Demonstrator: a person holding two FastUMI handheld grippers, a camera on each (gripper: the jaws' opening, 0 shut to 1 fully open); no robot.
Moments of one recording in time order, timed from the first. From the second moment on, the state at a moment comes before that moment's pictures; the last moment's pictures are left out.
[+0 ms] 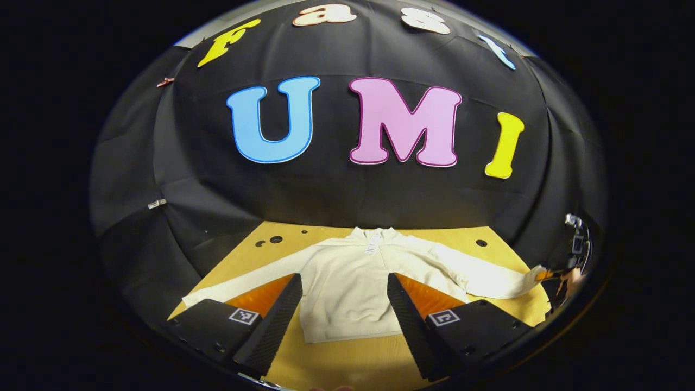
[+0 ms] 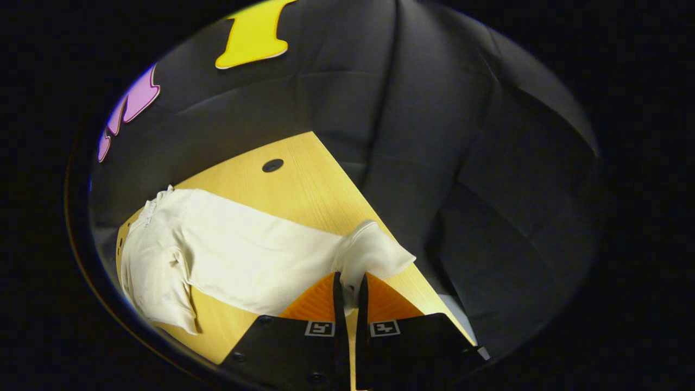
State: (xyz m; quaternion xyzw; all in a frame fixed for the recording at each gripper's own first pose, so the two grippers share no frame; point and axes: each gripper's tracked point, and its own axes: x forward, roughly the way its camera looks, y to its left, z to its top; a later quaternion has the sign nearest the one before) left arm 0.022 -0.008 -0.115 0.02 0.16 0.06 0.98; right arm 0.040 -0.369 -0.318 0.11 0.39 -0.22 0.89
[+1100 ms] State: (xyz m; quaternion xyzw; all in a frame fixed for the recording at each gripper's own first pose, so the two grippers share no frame) left arm -0.008 0.080 -0.115 -0.03 0.16 0.11 0.98; right arm 0.190 -0.200 -0.223 0.16 0.32 -0.10 0.93
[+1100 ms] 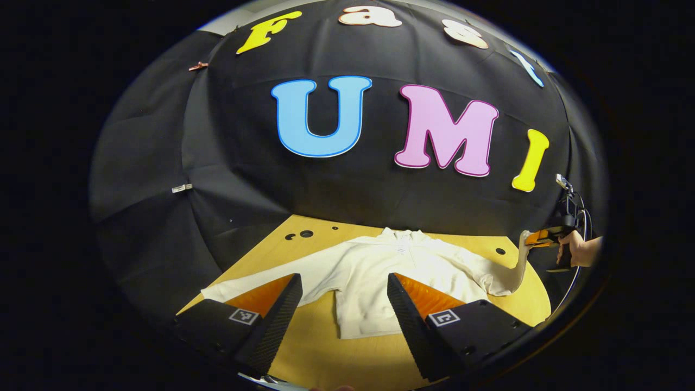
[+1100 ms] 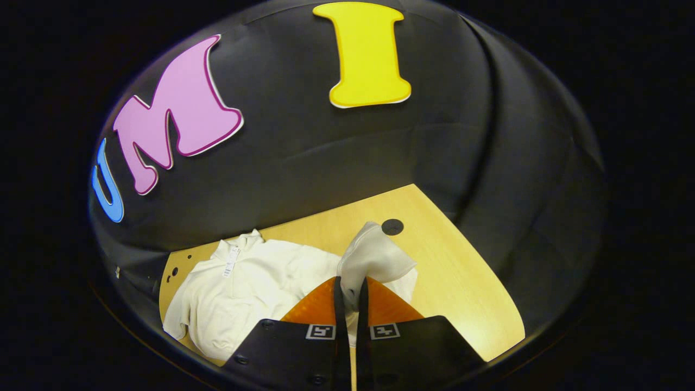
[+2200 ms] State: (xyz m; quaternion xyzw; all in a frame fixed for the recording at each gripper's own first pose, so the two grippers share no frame) left arm -0.028 0.037 -0.152 -0.02 0.22 0.05 0.97; right arm 0.181 -0.093 -0.207 0.13 0.27 -0.02 0.95
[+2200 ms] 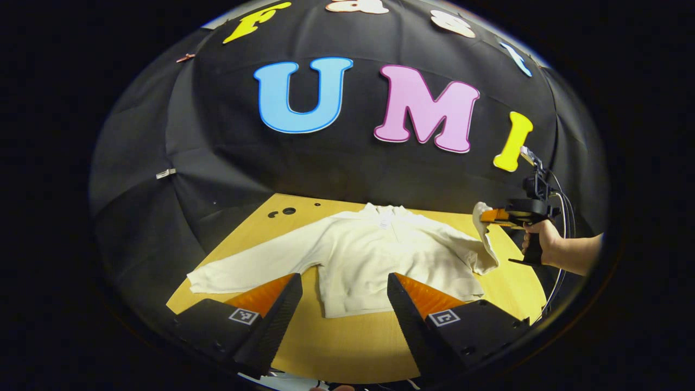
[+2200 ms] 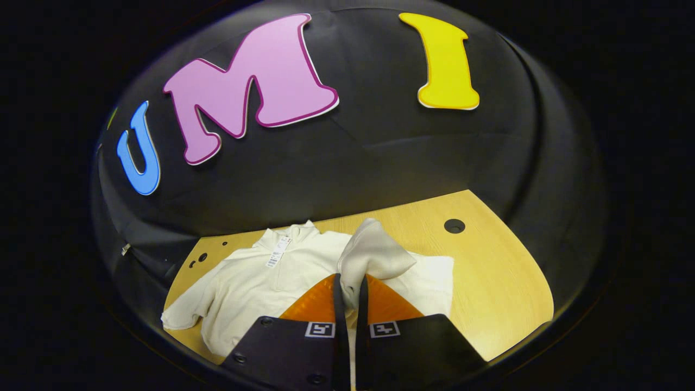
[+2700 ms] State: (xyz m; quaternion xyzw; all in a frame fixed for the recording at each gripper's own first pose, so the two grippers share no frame) left arm -0.029 0.019 -0.150 -0.04 0.20 0.01 0.98; right arm 0.148 -0.130 -0.103 0.10 0.20 -0.04 0.97
